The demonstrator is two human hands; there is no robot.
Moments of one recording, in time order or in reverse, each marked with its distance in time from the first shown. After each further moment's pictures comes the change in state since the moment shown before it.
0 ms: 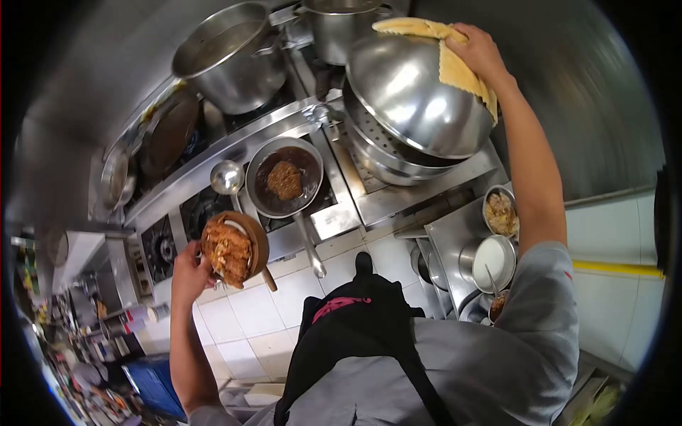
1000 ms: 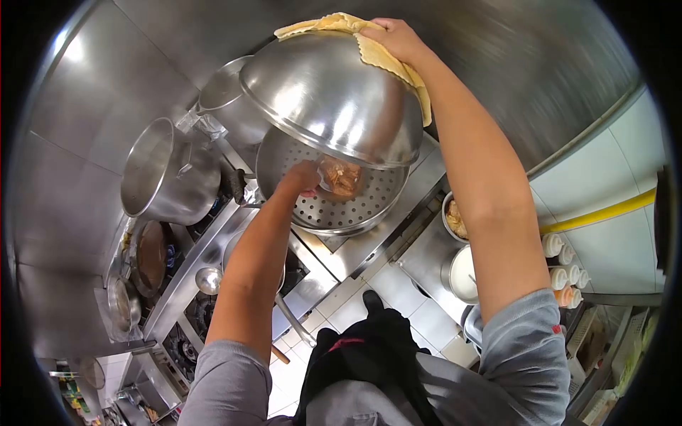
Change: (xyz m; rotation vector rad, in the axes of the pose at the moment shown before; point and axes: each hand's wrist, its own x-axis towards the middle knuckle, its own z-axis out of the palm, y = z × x) left_hand 0.278 0.308 0.344 0.484 -0.520 0.332; right_hand 0.032 0.105 -0.051 0.640 0.039 0.377
